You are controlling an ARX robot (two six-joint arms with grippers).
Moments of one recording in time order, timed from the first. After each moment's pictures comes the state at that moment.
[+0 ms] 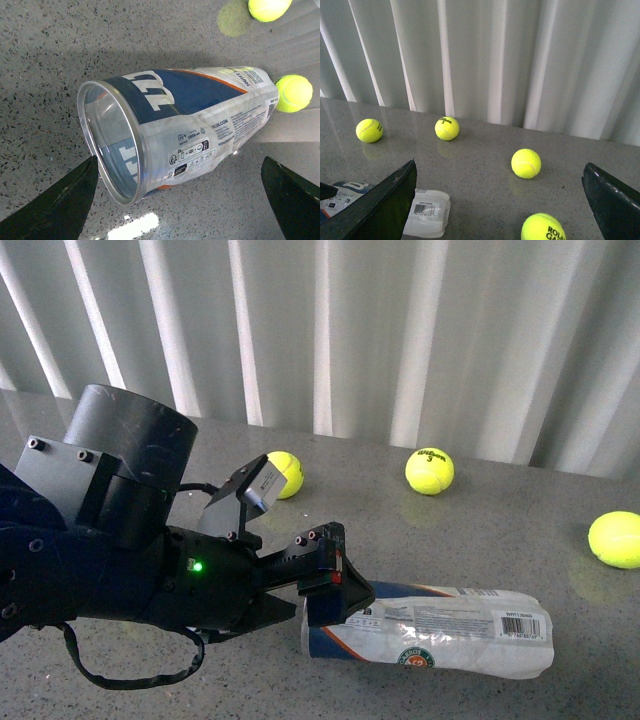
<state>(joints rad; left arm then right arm) -0.37 2.04 0.90 0.42 0.56 -0.39 0.00 0.00 0.00 0.00 0.00 -0.01</state>
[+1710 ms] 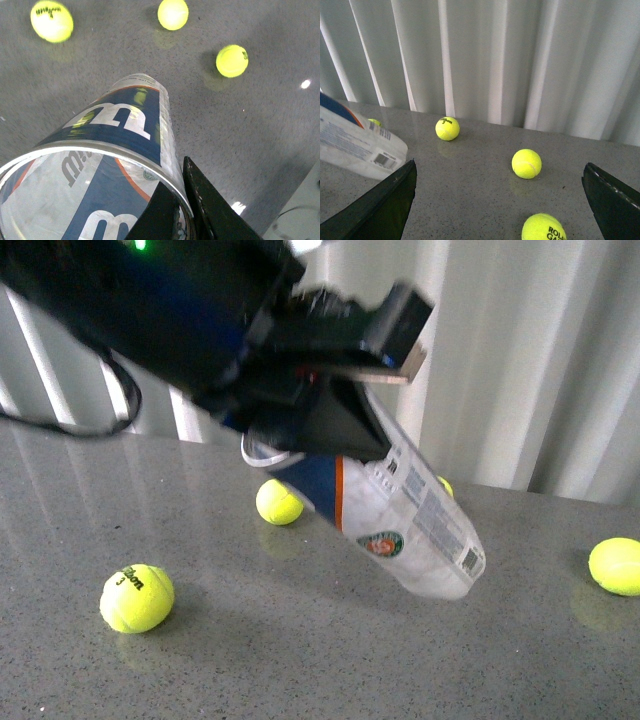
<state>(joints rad) -0.47 1.59 1.23 -0.38 0.48 0.30 0.00 0.00 0.00 0.00 0.00 -0.01</state>
